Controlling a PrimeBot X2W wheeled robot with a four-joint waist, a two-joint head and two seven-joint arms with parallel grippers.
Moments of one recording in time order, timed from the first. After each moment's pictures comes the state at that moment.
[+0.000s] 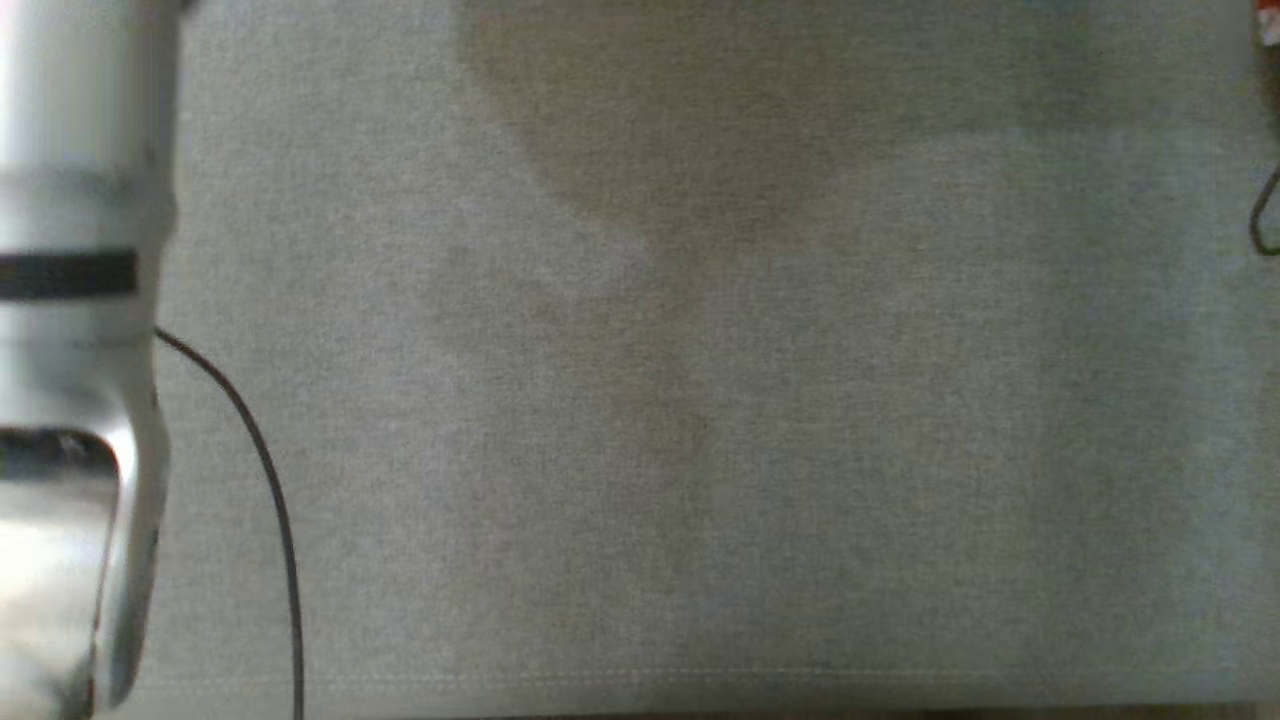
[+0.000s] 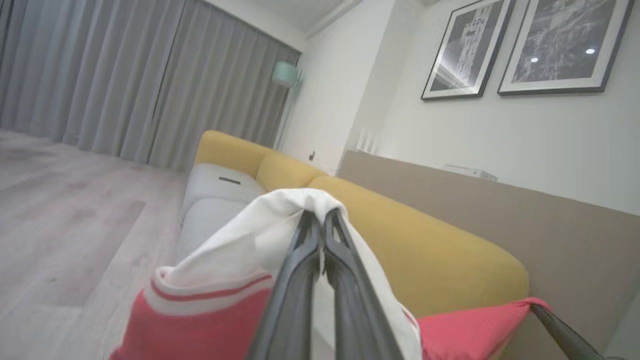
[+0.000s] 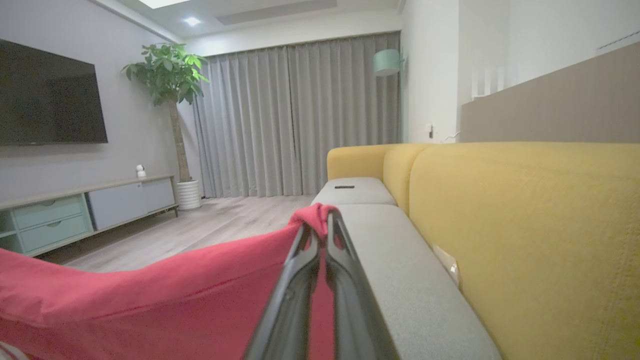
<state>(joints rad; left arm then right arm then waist) -1.36 0.16 -0.31 0.56 -0.75 -0.12 -0.13 -1.29 -0.24 0.08 0.68 0.26 0.13 -0.12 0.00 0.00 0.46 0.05</state>
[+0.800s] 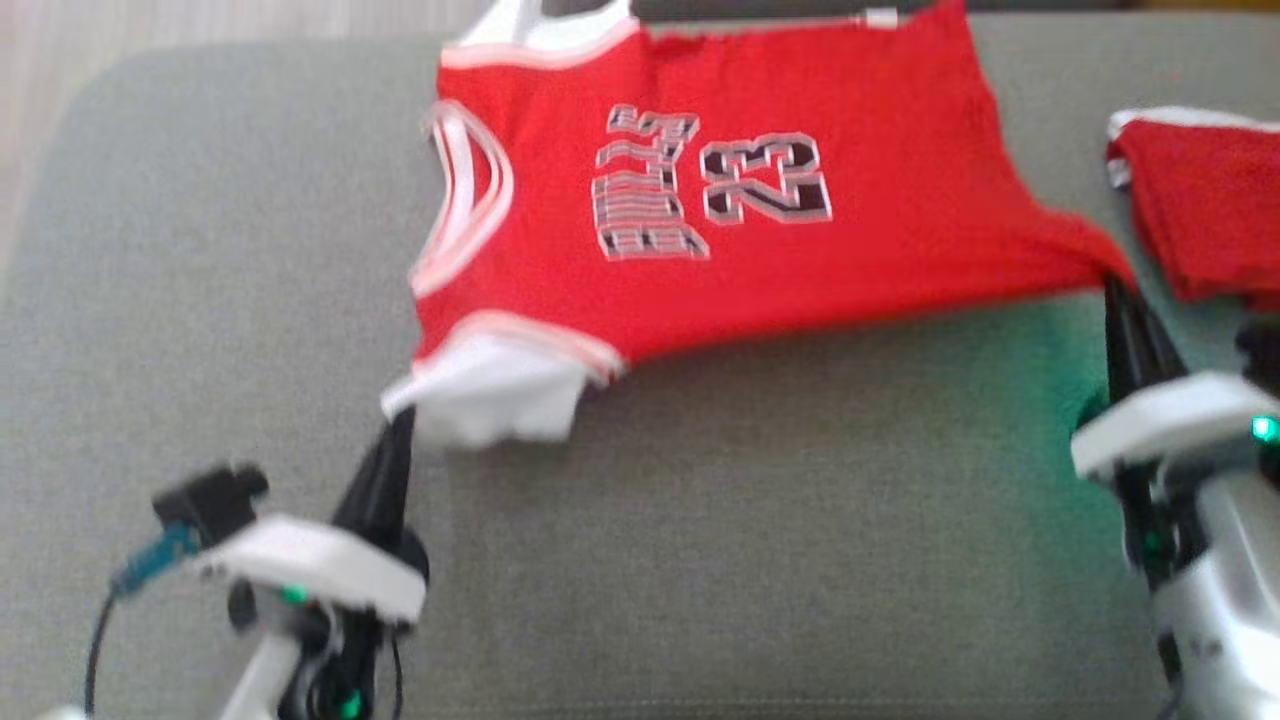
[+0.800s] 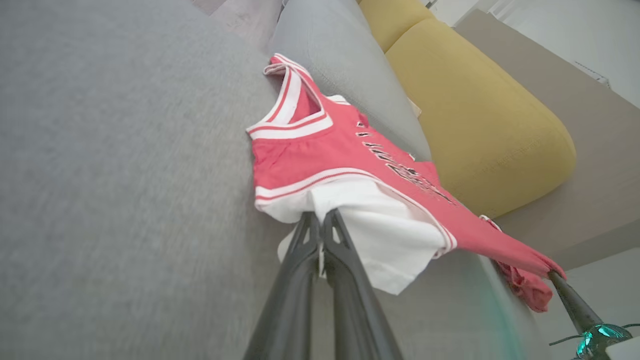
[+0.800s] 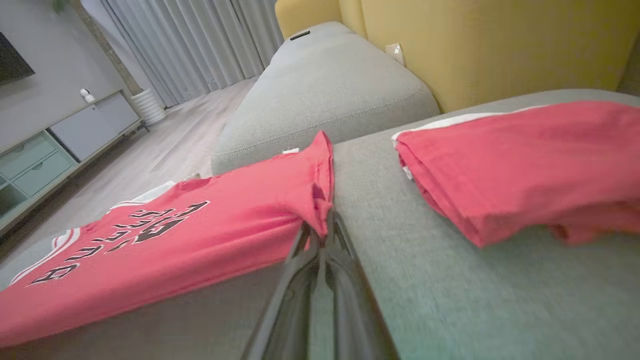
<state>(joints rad) -0.19 0.26 -0.44 0.27 -1.00 -0.03 -0.21 -0.43 -0.26 0.09 0.64 0.53 0.13 -0.14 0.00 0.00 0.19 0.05</state>
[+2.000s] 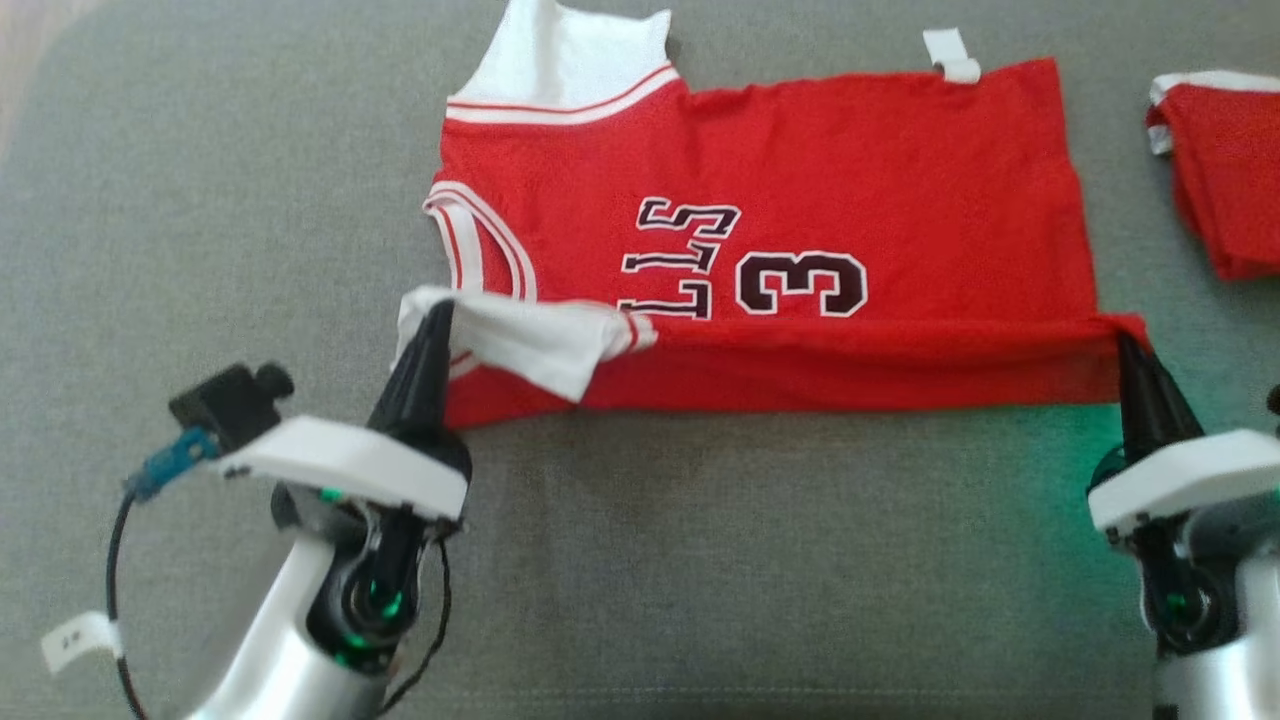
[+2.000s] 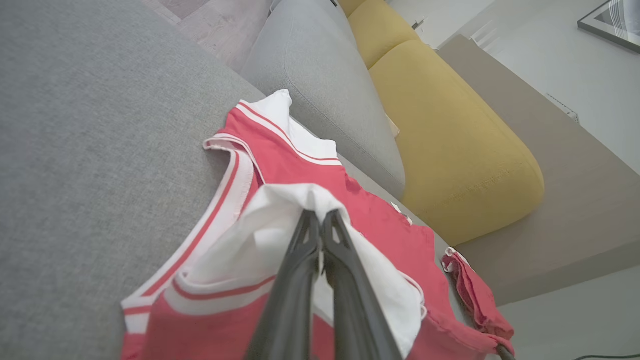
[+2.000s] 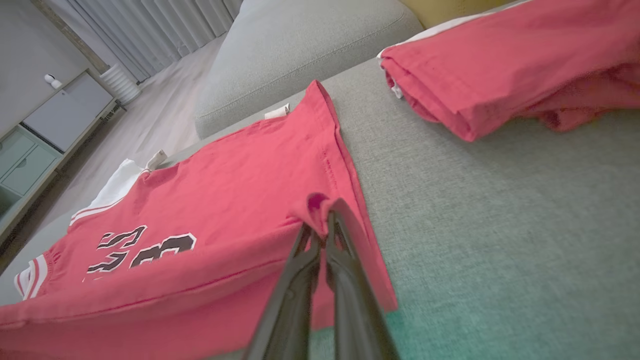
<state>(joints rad) -0.24 0.20 -0.44 0.10 -1.04 0.09 -0.15 -0.13 -0.07 -0.18 0.16 0.45 0.13 0.20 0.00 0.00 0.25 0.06</state>
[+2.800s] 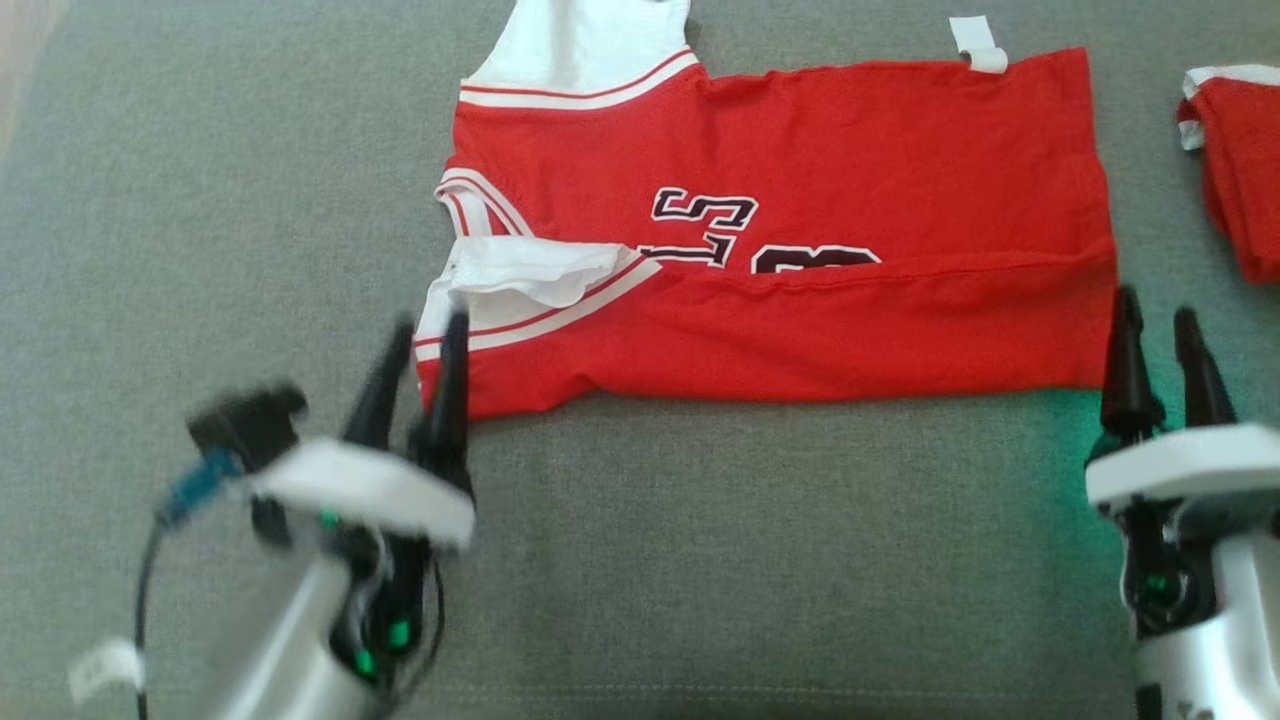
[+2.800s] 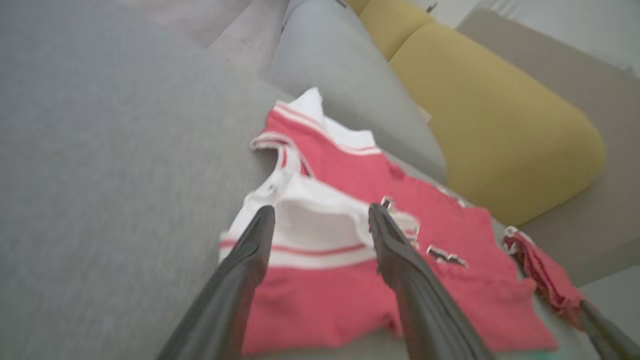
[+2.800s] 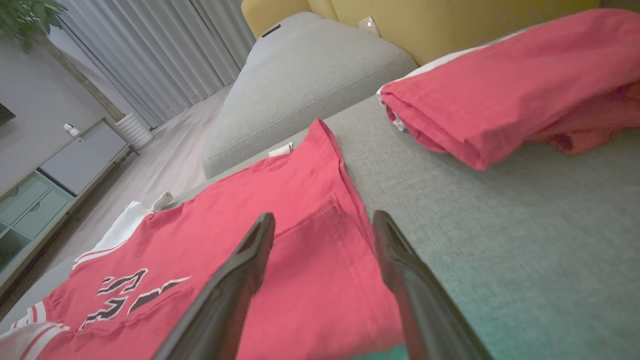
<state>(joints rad) -0.29 0.19 -0.45 0.25 -0.86 0.01 -0.25 -0.22 -0.08 -0.15 0.28 0.49 0.13 -0.02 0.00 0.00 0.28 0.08</state>
